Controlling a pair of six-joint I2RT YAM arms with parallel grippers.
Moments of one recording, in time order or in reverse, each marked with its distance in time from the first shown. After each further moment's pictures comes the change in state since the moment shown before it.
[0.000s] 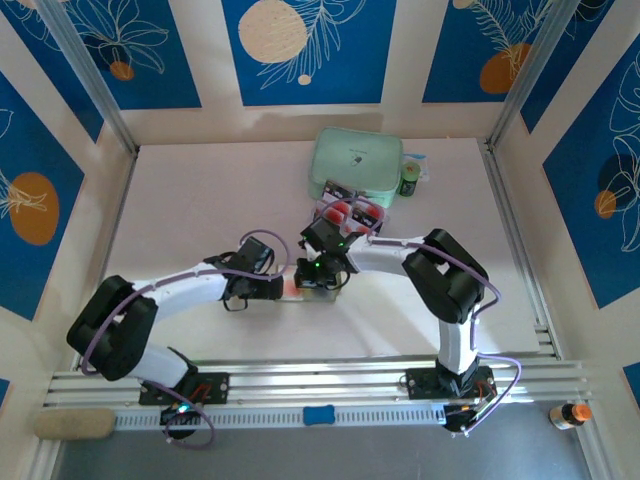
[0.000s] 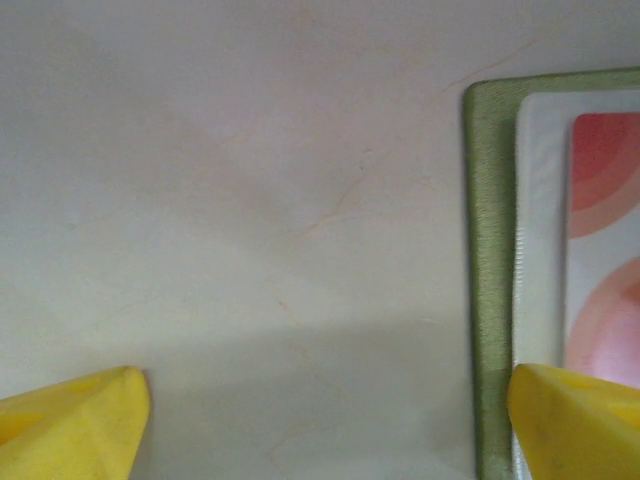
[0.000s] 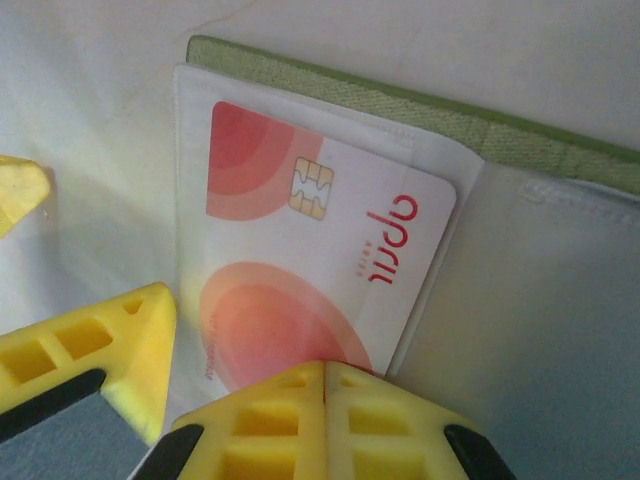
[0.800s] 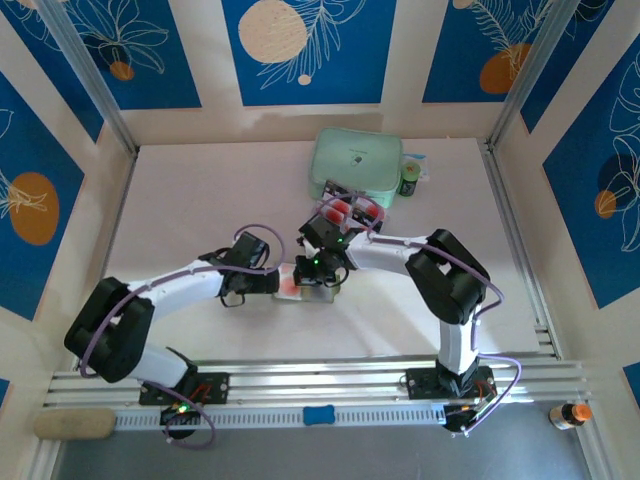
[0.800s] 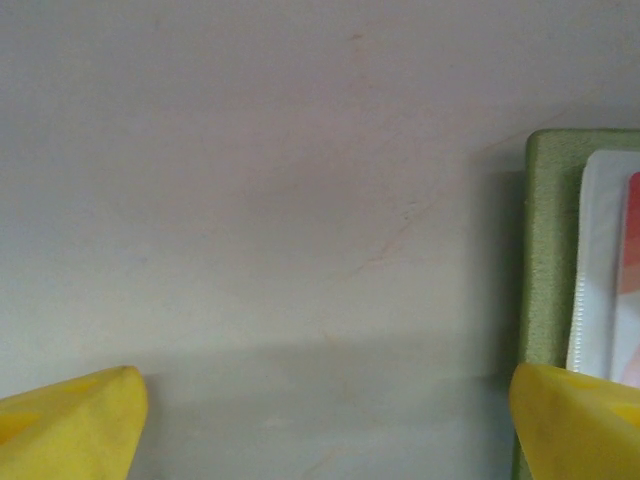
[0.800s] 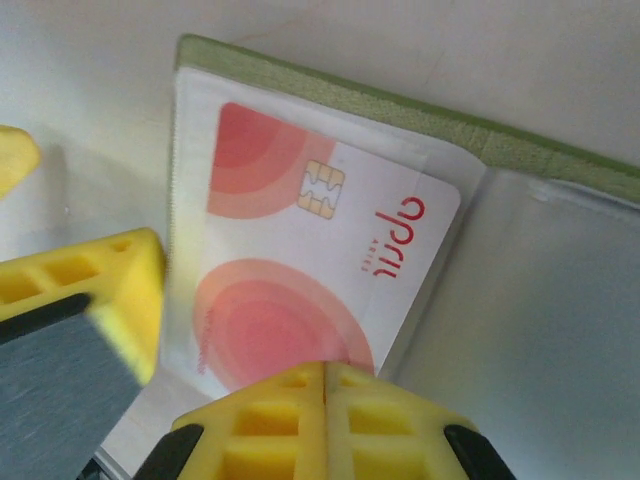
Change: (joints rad) left arm 0.044 -0.002 0.013 -0.004 -0.014 0.001; right arm -0.005 -0.023 0.042 -0.071 0.019 -0.026
